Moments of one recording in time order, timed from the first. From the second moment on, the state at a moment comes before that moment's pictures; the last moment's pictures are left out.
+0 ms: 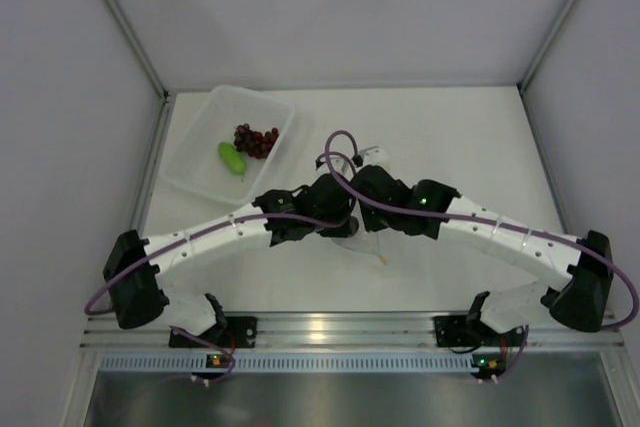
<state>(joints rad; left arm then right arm) -1.03 1.40 1.15 -0.58 -0.18 -0.87 1.03 1.35 1.23 -0.83 0.40 0.54</state>
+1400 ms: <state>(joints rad) -1.05 2.00 1.59 -0.54 -0.29 -0.77 0.70 0.98 0.69 -0.54 0.22 0.61</state>
